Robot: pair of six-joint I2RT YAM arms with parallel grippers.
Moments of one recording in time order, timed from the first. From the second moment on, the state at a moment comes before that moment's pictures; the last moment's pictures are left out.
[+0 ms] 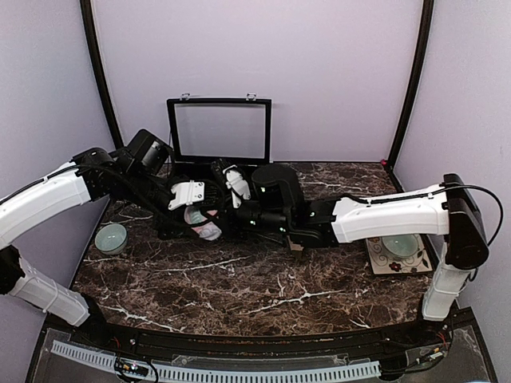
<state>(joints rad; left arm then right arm) -0.75 1.31 1.27 -0.86 0.17 0.80 1.15 1.79 1.32 0.22 0.01 0.27</state>
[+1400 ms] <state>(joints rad) -0.76 1.26 1.14 -0.74 0.09 0.72 1.16 1.85 1.24 0.51 -0.10 0.43</state>
